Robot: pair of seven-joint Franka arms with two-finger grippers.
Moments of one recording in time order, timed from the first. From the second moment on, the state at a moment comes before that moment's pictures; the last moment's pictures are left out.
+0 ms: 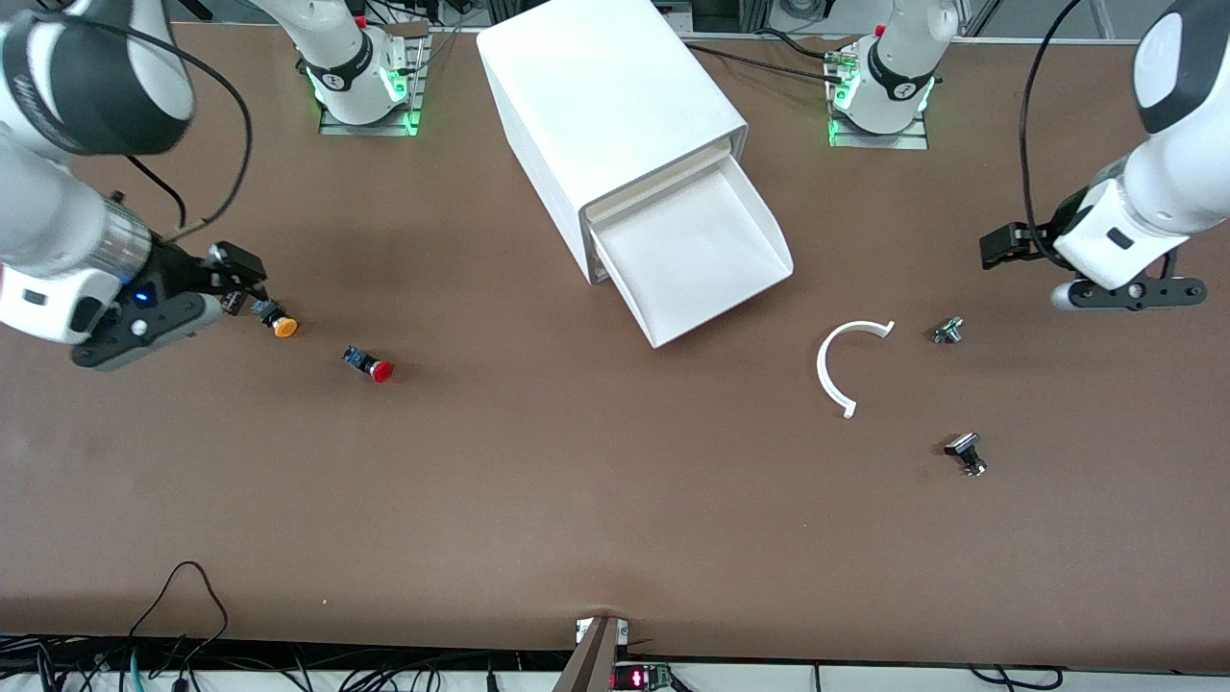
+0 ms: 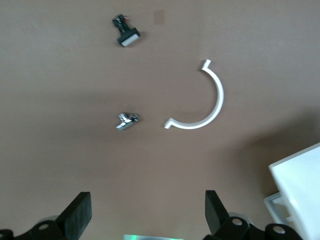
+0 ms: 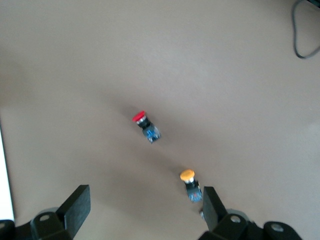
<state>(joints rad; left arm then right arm) 0.06 0.07 -0.16 -1.71 0.02 1.60 -0.18 0.13 0.20 -0.04 -1.50 0.02 1.65 -0.38</state>
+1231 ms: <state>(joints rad) -0.14 0.42 -0.27 -1.88 -0.04 2.27 -0.86 0.12 0.19 -0.21 -1.41 -0.02 1.48 -0.41</state>
